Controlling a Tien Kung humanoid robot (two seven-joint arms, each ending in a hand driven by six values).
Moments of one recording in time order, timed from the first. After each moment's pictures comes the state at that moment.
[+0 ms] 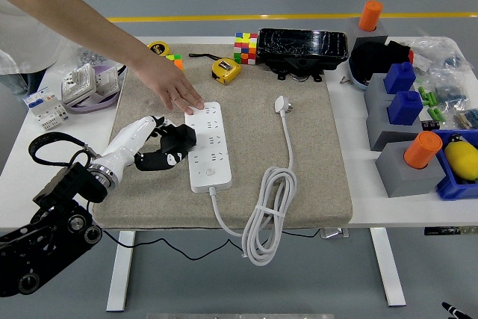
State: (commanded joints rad) left arm -0.36 0.38 -0.76 -1.39 1.66 0.29 0.24; right arm 0.01 -0.32 0.94 0.46 -0.65 -0.03 -0.07
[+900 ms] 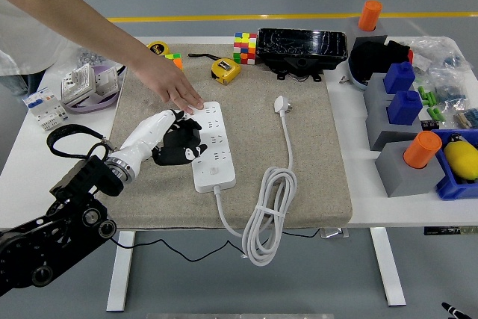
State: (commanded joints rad) left arm -0.41 0.35 -0.72 -1.39 1.65 0.29 0.23; right arm 0.01 -0.32 0.94 0.46 -0.65 -0.03 -0.07
